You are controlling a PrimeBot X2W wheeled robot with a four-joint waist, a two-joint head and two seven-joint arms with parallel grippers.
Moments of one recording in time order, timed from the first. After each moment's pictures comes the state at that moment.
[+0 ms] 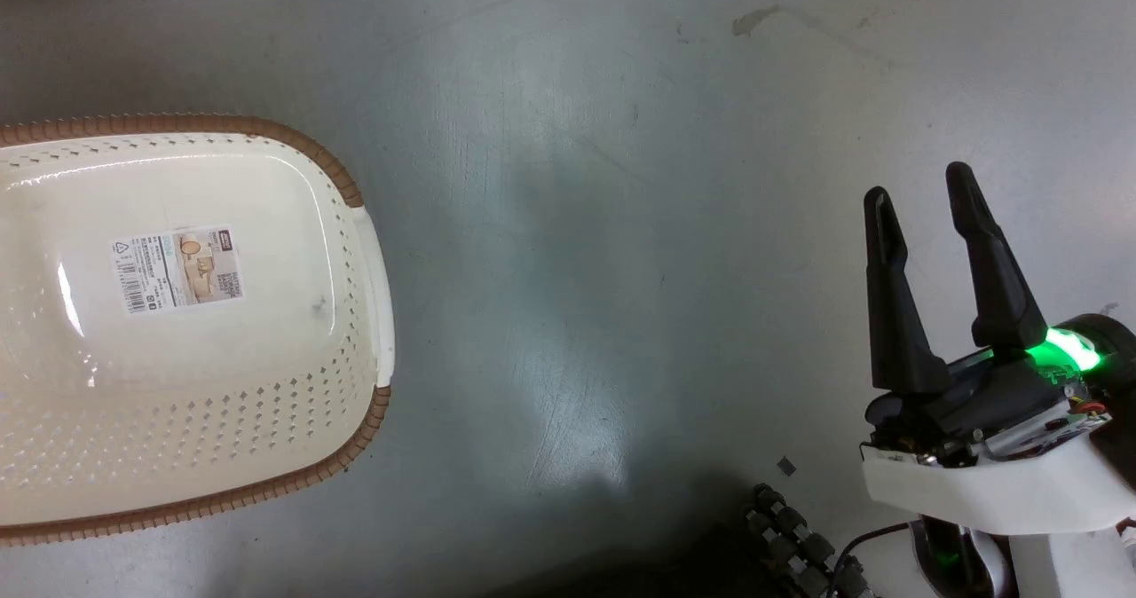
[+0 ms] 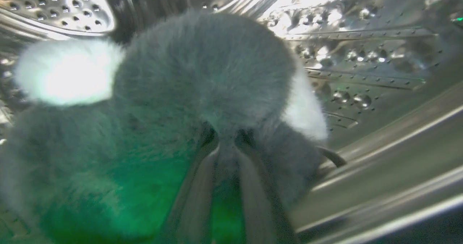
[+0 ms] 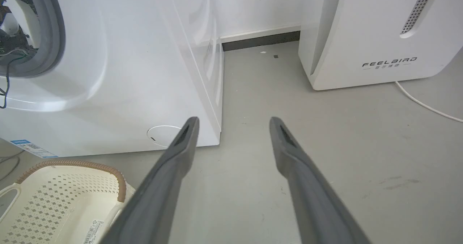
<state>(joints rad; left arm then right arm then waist) -1.59 0.70 -0.38 0.77 -0.27 -0.13 0.18 -0.20 -0.05 0.13 -0.26 0.31 0.13 -0.26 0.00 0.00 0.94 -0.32</state>
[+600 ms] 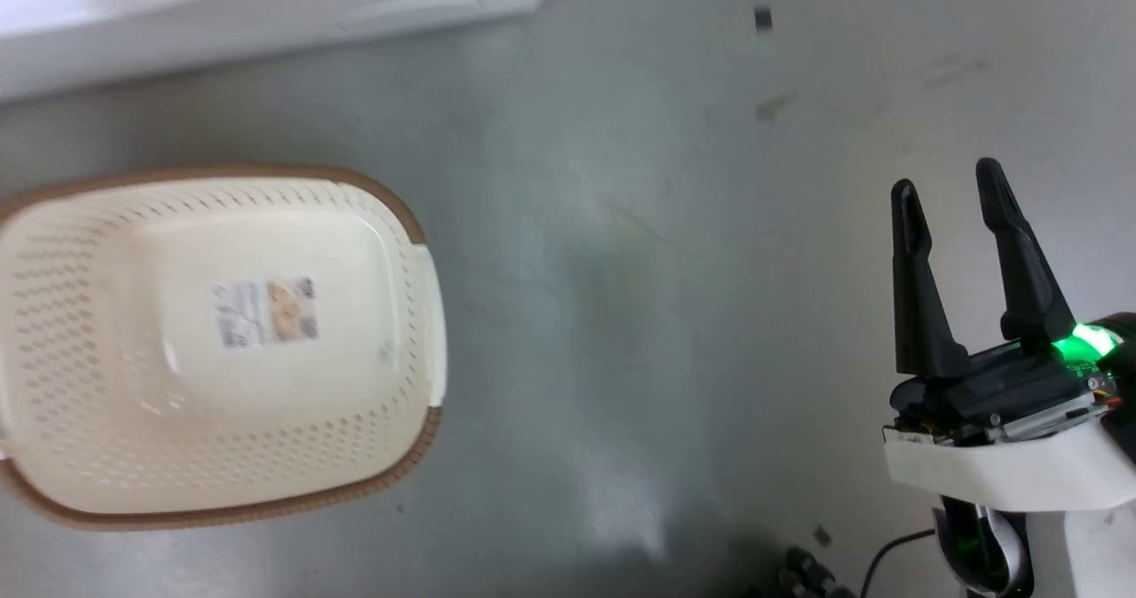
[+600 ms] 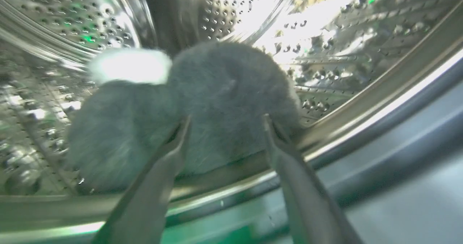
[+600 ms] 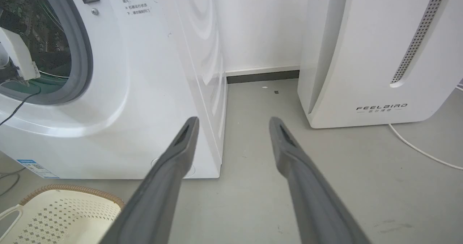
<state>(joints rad) -1.48 0.64 -0.49 0.96 -0.37 -0.13 -0.10 -0.21 -0.05 0.07 -0.22 0.26 0.13 -0.26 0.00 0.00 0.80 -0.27</state>
